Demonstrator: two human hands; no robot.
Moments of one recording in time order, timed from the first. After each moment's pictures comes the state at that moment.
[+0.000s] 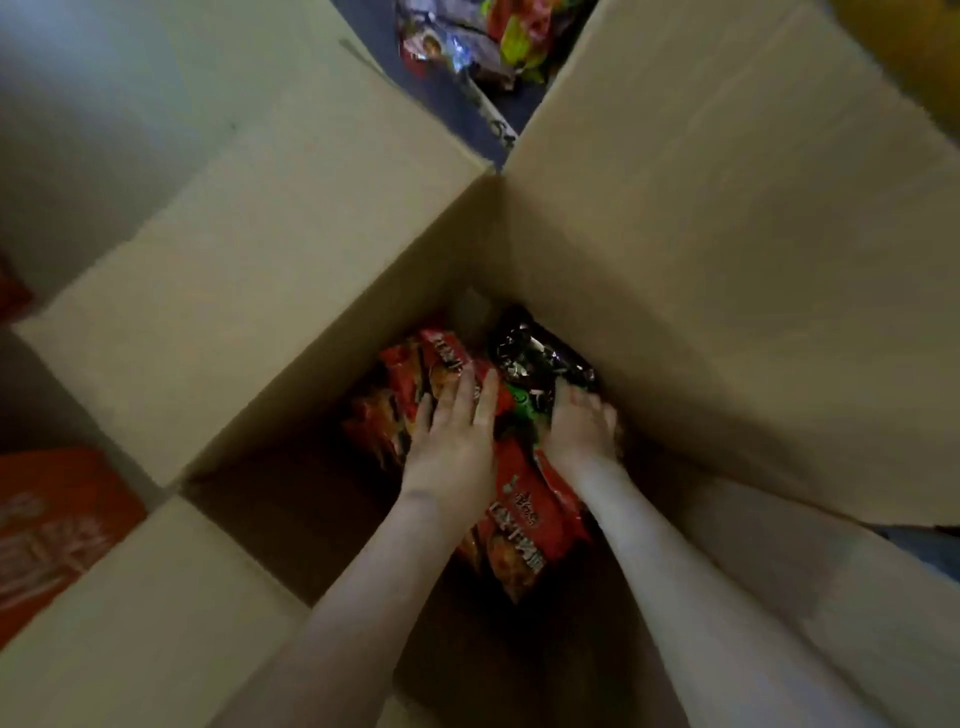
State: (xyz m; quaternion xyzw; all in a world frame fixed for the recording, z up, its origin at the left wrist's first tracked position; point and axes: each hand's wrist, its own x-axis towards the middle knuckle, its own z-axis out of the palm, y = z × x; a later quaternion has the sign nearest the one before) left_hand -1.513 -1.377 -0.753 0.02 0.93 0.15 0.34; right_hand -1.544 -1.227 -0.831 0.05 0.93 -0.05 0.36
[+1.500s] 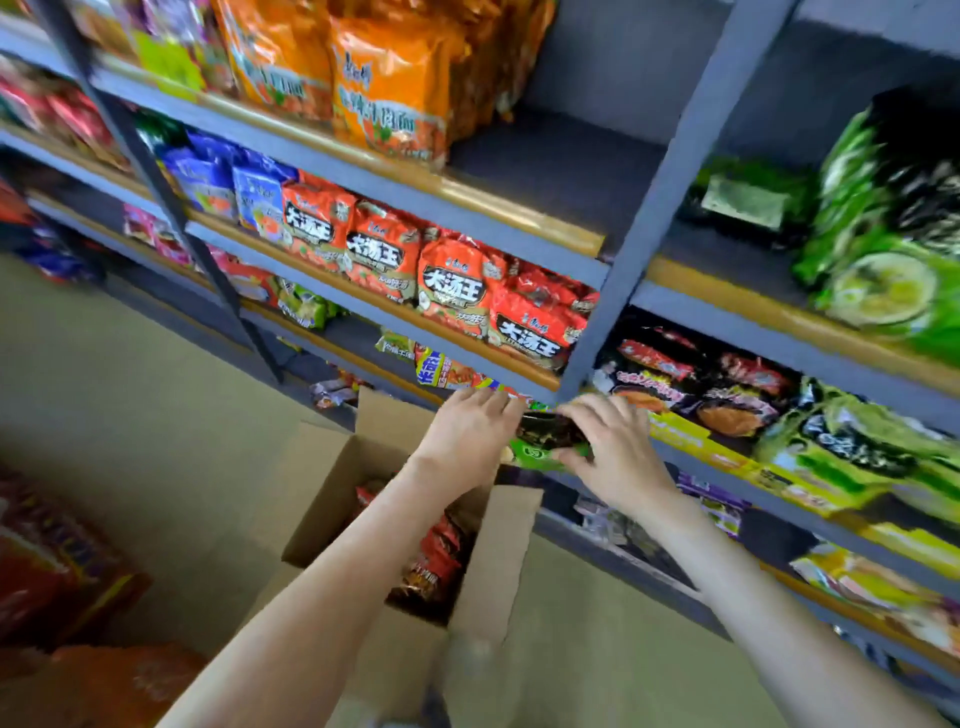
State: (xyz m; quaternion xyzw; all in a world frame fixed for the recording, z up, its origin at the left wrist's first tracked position) left_hand -1.408 -1.226 -0.132 0.46 0.88 0.03 -0.12; right_hand -1.328 -1.041 -0.138 -0.04 0.99 -0.11 -0.11
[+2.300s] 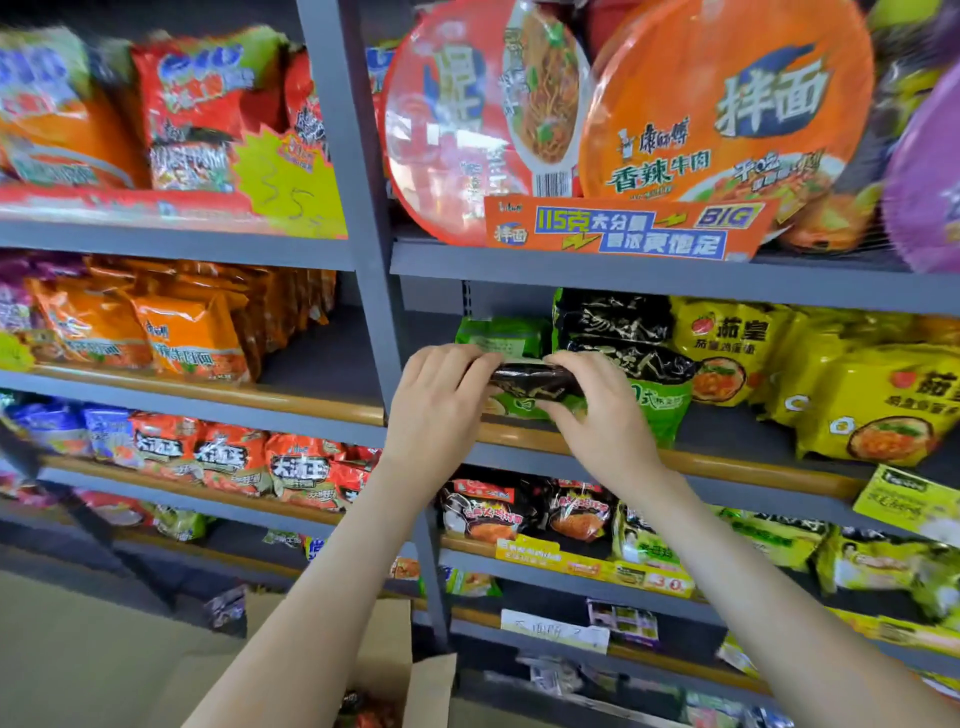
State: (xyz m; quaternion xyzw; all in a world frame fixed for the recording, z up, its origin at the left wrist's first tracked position) left_hand -1.406 -1.018 0.034 0.48 0.70 0.21 -0.48; right_hand -1.294 -0.866 0.030 0.05 0.90 -0.20 -0.38
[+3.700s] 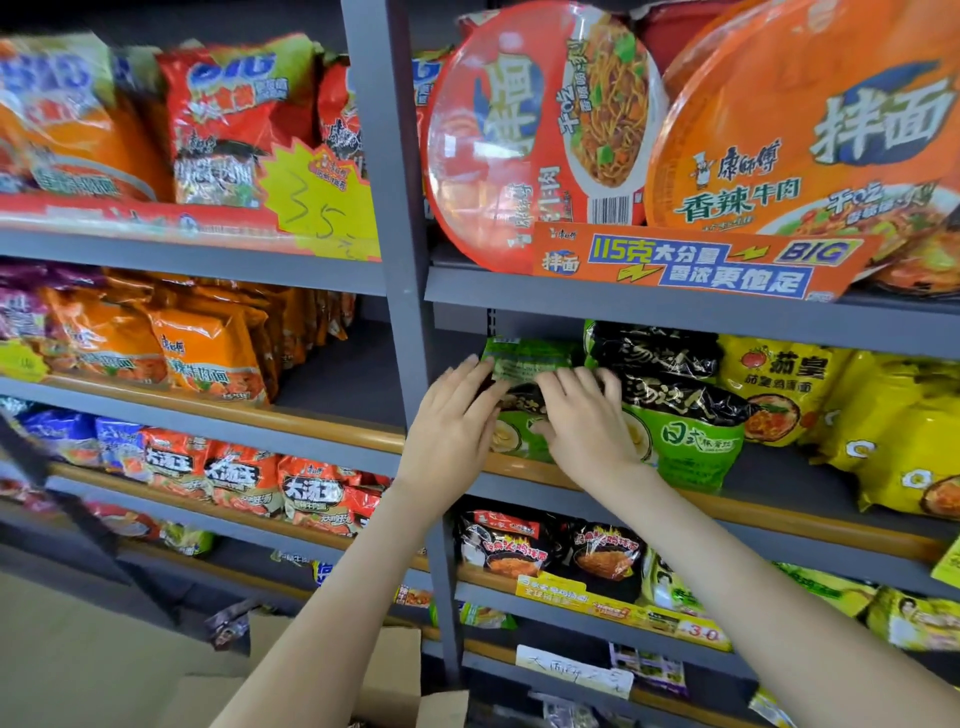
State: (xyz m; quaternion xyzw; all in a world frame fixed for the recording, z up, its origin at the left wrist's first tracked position) left_hand -1.465 -1.014 0.000 0.48 0.76 0.24 -0.37; right_hand -1.378 -0.865 0.016 0.10 0.94 0.08 -0.32
